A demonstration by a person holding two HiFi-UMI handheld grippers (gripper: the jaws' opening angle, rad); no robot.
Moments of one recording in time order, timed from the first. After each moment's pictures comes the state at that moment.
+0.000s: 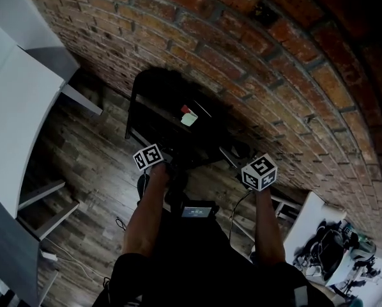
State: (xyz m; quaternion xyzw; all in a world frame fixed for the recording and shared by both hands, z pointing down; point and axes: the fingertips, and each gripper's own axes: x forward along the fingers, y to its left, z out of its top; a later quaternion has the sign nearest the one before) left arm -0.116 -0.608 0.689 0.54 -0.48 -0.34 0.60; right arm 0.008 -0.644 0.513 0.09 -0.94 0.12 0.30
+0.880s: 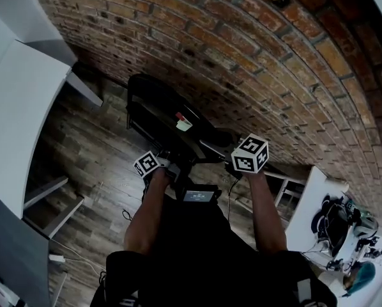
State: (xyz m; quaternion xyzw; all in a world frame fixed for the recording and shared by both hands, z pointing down) left arm -0.135 -0.501 0.675 0.52 -0.44 -0.45 0.57; right arm -0.081 -0.518 0.492 0.00 -0.93 0.23 0.29
